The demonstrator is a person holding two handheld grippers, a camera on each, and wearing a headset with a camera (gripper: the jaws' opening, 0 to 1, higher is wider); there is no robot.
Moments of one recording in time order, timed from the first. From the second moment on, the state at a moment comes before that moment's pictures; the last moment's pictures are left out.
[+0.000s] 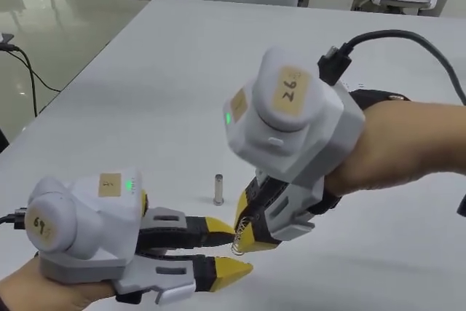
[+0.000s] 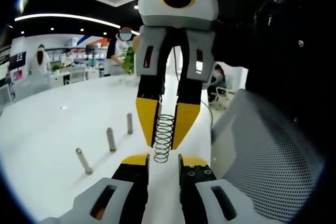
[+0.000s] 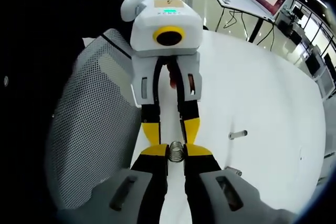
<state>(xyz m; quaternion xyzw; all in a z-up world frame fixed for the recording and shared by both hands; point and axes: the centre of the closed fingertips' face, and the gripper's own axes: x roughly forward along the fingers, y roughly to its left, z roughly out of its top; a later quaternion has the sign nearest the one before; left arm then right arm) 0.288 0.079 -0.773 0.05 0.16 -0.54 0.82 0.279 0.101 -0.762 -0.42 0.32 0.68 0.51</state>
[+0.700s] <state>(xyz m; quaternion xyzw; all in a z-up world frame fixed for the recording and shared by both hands) 0.295 0.097 -0.780 0.03 0.17 -0.50 0.85 0.296 0.097 -0.760 -0.42 0.32 0.67 0.52</state>
